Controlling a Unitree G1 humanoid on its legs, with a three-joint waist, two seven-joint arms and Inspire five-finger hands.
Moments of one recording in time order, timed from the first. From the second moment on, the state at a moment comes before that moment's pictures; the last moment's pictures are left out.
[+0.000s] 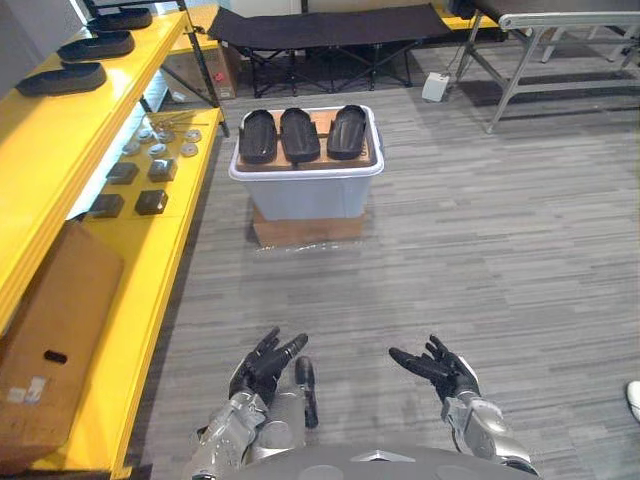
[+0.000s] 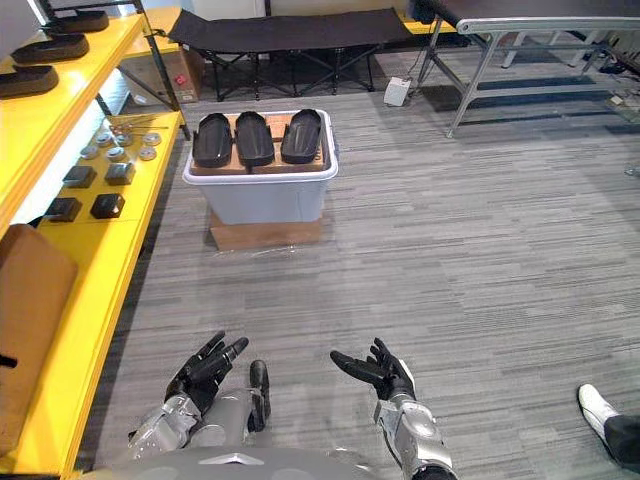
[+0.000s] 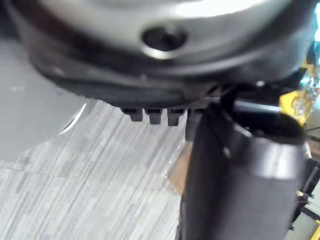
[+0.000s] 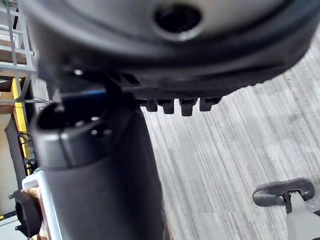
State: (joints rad) left arm 0.19 0.04 0.02 0.61 -0.59 0.02 -0.16; right arm 0.07 -0.18 -0.03 0.81 0.32 -0.06 0.12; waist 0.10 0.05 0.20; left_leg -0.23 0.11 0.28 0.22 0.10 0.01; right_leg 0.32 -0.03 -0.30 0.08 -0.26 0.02
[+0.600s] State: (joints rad) left arm 0.17 0.17 0.02 0.67 -0.63 0.04 -0.14; right arm 0.12 -0.07 -0.01 0.85 0.32 -0.15 0.12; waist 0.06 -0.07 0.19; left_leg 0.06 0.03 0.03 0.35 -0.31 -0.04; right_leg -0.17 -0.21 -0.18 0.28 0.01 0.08
